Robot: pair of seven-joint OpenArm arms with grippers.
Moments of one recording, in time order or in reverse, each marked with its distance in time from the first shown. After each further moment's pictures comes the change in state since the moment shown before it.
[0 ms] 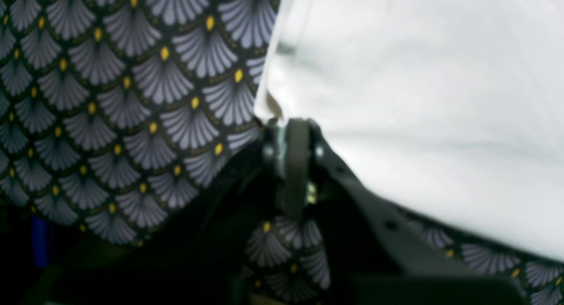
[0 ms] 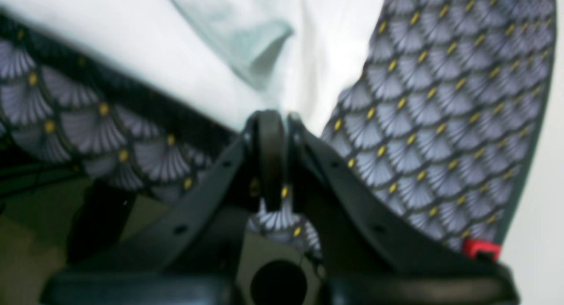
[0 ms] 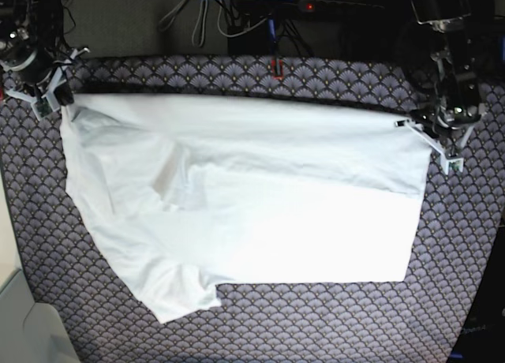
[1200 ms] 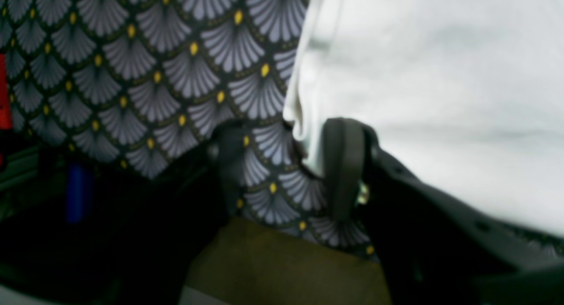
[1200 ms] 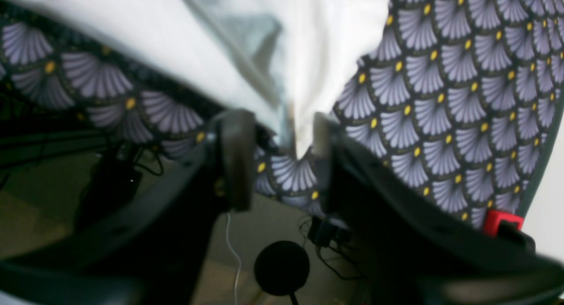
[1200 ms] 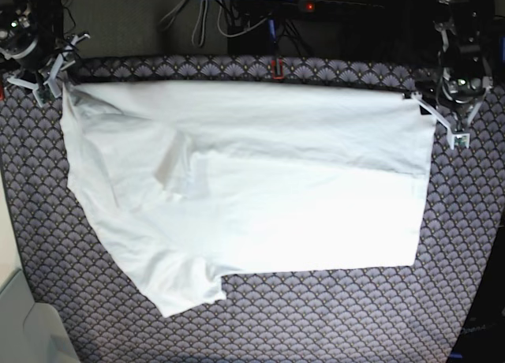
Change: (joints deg) left arm 9.0 -2.0 -0.4 5.7 0.0 0.2 -0.5; right arm -3.7 0.0 0.1 0.8 -0.6 0.0 0.3
